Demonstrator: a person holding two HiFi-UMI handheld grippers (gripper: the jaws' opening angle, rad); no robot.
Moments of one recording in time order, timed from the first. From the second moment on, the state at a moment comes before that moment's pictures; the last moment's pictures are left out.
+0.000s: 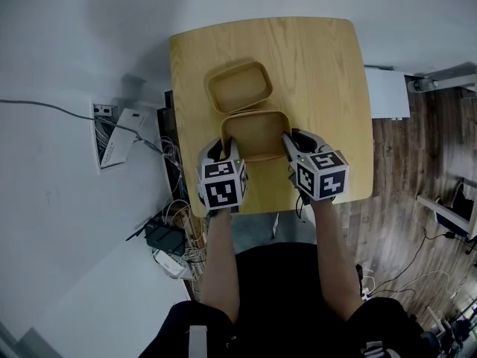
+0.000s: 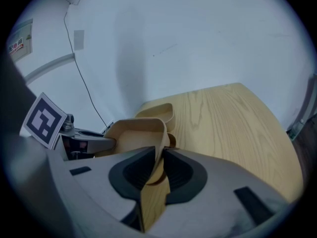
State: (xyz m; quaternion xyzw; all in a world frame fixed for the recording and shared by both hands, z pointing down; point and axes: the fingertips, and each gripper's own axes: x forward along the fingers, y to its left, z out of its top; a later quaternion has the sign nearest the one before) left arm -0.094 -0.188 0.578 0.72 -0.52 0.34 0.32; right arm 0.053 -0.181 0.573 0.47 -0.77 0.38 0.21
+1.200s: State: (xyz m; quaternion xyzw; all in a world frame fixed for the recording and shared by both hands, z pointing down) left arm -0.090 -0.192 0.627 0.72 -0.47 0.36 0.35; right arm 0.063 -0.178 0.614 0.50 -0.73 0.39 0.24
